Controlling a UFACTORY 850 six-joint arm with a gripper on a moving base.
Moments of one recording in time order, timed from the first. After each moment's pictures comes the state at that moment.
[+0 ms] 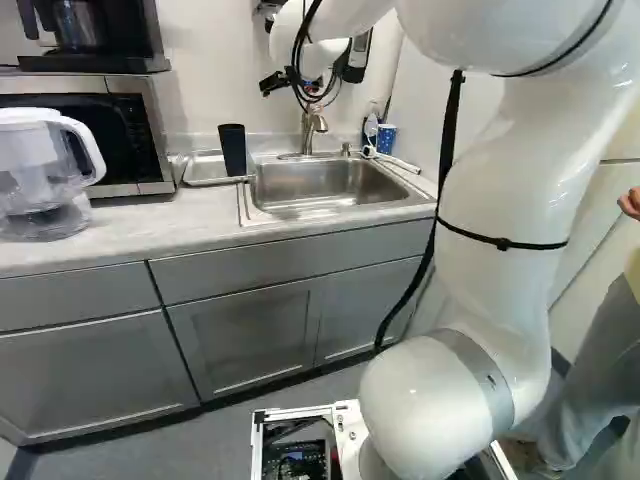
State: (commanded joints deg) arm 13.8 -11.1 -79.8 0.0 -1.6 -5.4
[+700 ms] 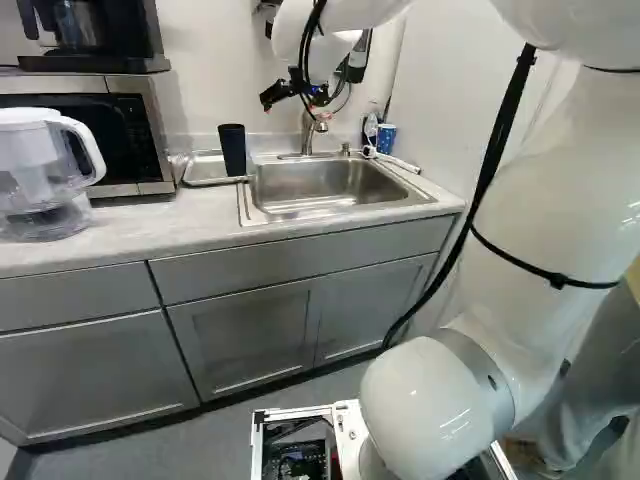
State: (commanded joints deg) arm 14.6 -1.1 -69.3 0.9 -10.0 -5.4
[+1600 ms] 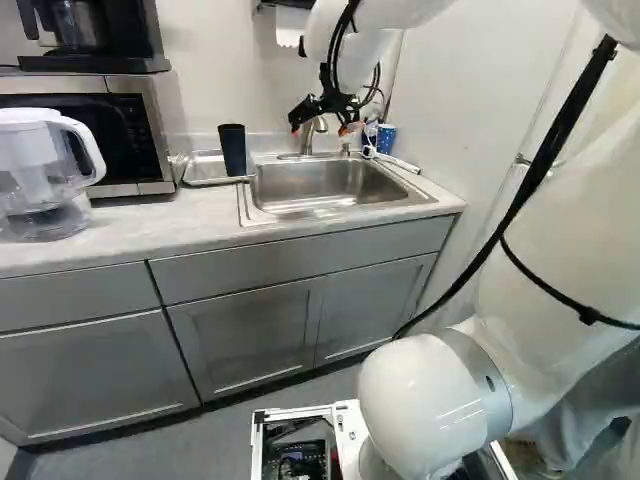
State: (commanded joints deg) arm 7.3 5.5 -62.8 5.4 -24.6 -5.4
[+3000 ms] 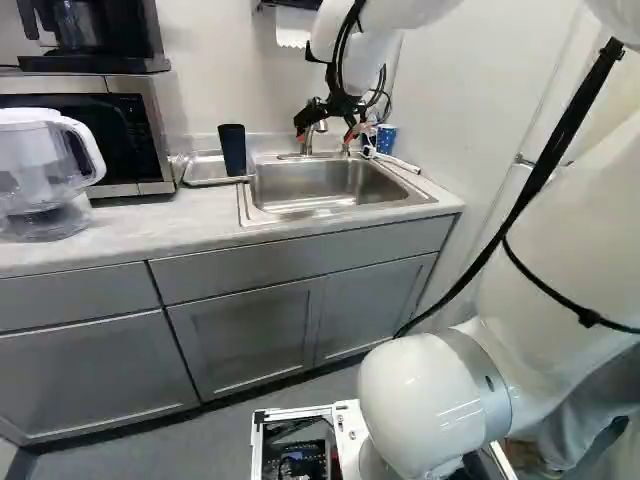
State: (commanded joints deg) arm 6.5 5.8 -62.5 5.9 -26.5 -5.4
